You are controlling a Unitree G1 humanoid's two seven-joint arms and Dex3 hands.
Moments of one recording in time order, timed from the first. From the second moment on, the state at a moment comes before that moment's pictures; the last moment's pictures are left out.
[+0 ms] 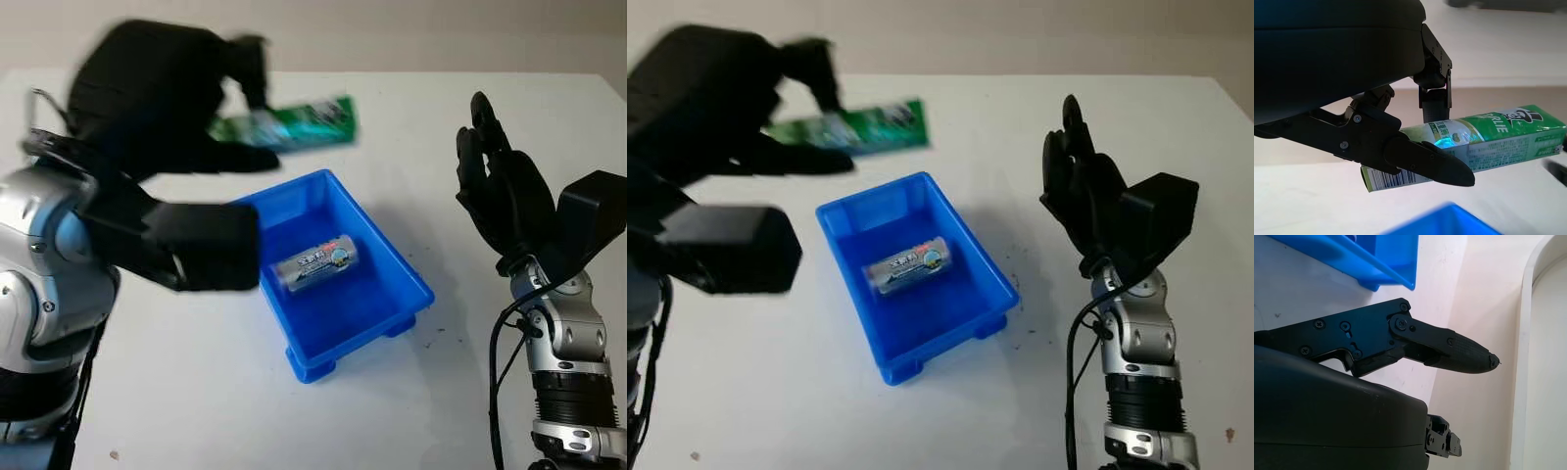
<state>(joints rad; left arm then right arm) -0.62 0.58 -0.10 -0.51 0.77 0.17 -0.58 -0.40 -0.31 -0.19 0.08 0.20 0.19 0.21</state>
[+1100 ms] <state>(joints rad) -0.71 0.55 0.04 -0.05 -0.14 0.22 -0.88 -0.39 -0.30 -0.20 0.09 0.19 0.16 0.20</state>
